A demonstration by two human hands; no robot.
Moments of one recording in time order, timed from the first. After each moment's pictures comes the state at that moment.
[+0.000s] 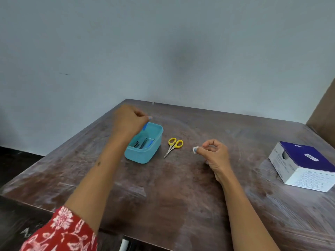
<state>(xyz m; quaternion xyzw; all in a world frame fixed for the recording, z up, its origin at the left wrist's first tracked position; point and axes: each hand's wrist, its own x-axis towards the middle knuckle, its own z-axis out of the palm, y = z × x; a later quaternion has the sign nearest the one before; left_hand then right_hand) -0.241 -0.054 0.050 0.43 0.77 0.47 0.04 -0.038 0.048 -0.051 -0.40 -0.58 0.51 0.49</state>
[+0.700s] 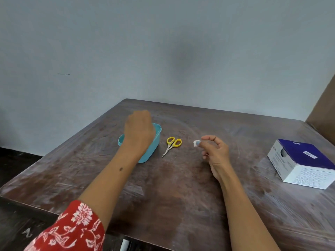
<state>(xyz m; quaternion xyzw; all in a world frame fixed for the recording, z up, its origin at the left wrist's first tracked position) -0.221 -0.034 0.027 0.48 0.83 0.23 -0.15 -0.038 0.046 -0.046 -0.37 -0.49 0.59 0.52</state>
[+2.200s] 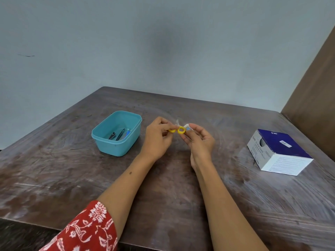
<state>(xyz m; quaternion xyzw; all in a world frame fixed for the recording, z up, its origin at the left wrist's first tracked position) -0.162 0.017 -0.050 0.61 0.58 0.54 0.04 -0.049 0.051 -0.049 -0.34 -0.35 0.61 0.62</state>
